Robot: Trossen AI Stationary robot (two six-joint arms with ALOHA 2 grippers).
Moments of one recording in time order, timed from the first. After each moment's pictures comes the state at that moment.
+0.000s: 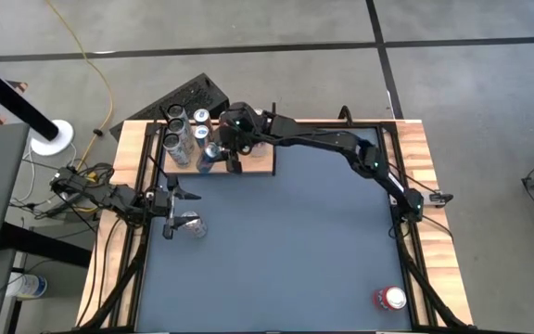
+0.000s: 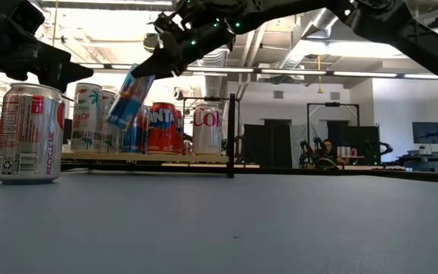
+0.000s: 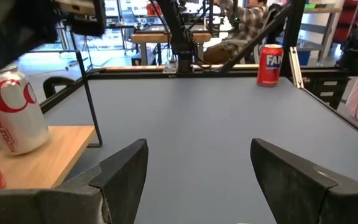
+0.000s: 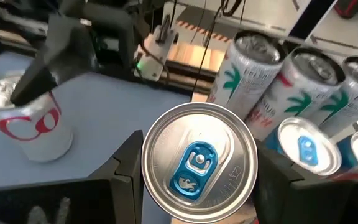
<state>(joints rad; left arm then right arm) -0.37 0.00 0.06 -0.07 -0.41 0.01 -0.29 2.34 2.29 -0.45 -0.30 -0.38</state>
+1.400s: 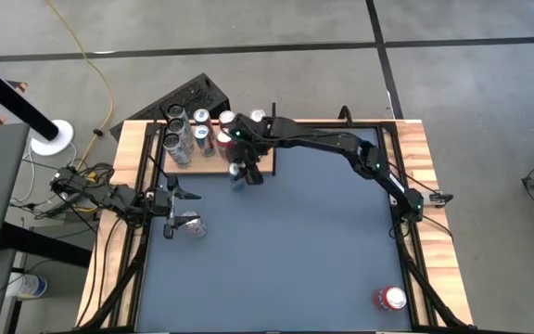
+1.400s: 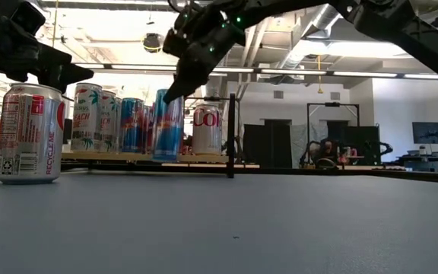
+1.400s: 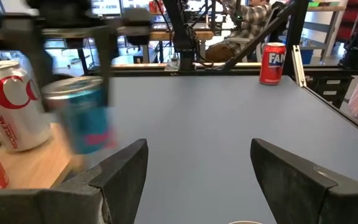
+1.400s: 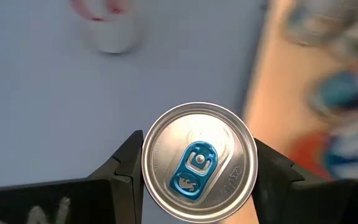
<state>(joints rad) -0.37 0.00 0.06 -0.08 -0.42 0.01 -0.26 2.33 2.29 -0.89 -0.34 -0.50</state>
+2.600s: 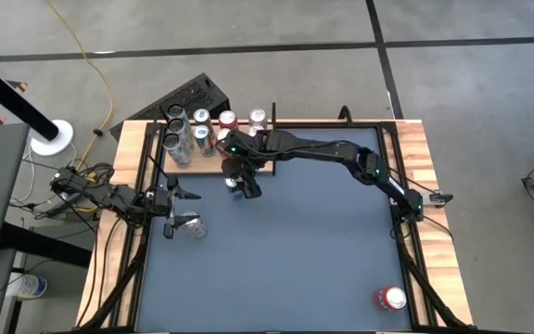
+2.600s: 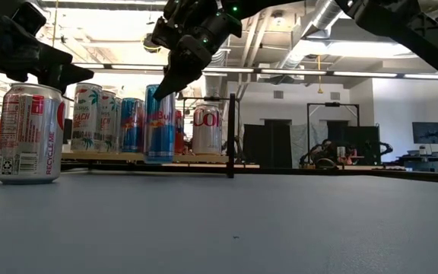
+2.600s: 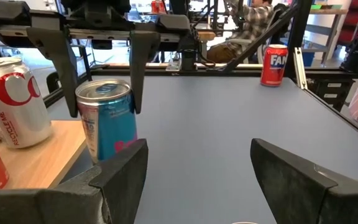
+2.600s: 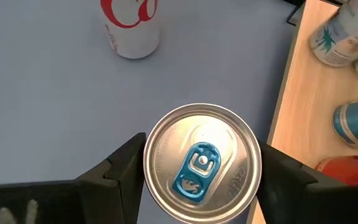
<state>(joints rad) -0.37 0.00 0.06 -0.08 -0.43 -0.01 -0.18 2.33 2.29 -0.87 -0.26 -0.50</state>
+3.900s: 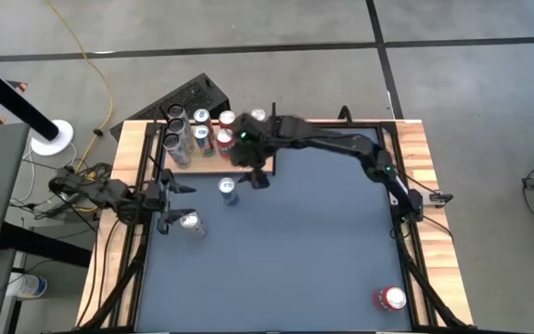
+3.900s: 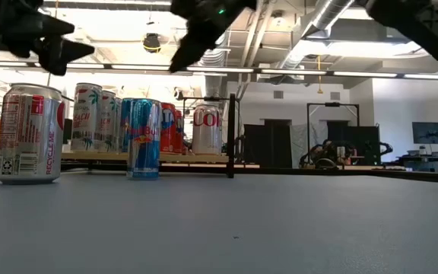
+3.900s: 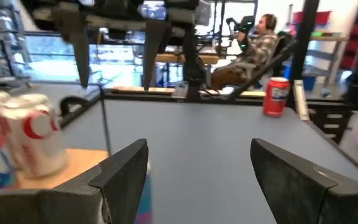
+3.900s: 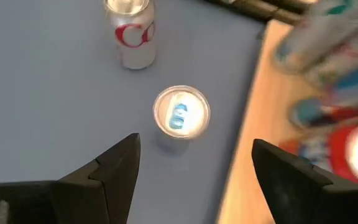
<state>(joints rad) -0.34 0.03 0.17 -0.07 -0.44 0.00 -0.21 2.22 2.35 -1.01 -0.26 -0.50</state>
